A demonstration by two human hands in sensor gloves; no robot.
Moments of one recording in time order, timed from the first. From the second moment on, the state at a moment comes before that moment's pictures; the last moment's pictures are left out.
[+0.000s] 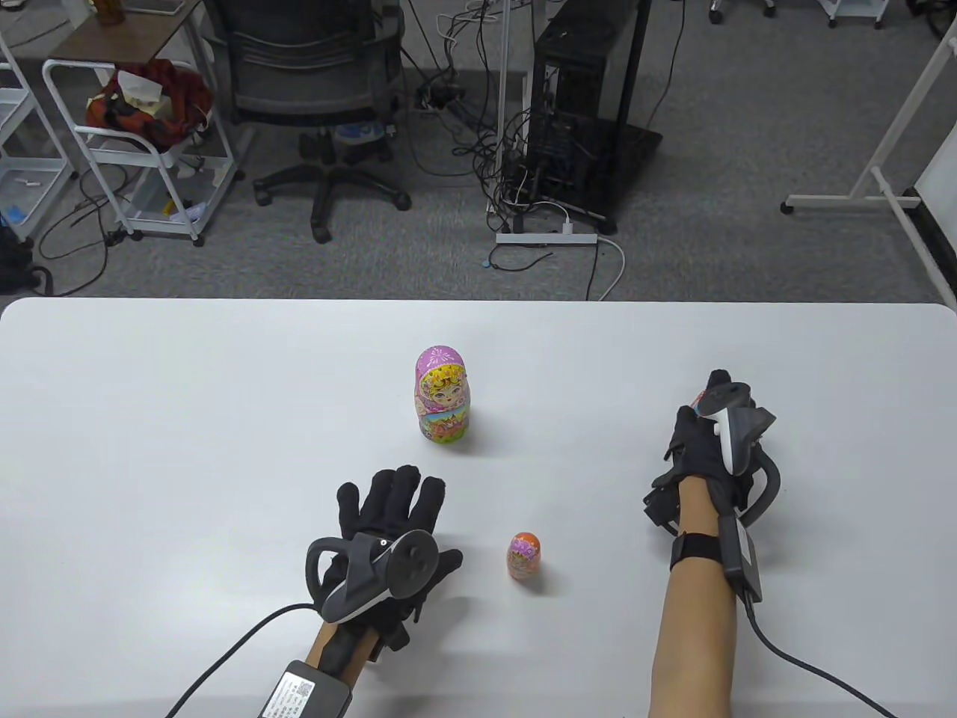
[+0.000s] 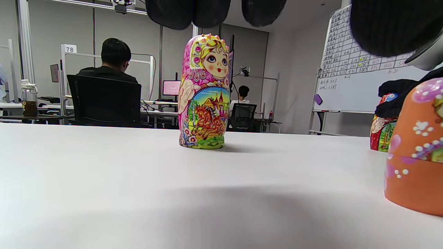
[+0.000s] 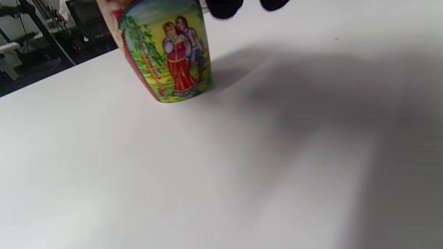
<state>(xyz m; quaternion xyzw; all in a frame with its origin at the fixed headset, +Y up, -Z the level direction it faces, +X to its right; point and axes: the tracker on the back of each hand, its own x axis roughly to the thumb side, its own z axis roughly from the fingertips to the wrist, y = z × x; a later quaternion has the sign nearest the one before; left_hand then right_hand) -0.134 -0.728 -0.291 0.05 -0.14 0.03 0.99 0.280 -0.744 -0.435 -0.43 0.07 0.88 0.18</state>
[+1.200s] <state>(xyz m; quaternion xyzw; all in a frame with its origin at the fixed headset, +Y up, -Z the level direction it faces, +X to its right) -0.120 -0.706 -0.265 0.09 -0.17 0.14 0.97 0.113 -0.688 -0.282 0.15 -0.05 0.87 0.47</state>
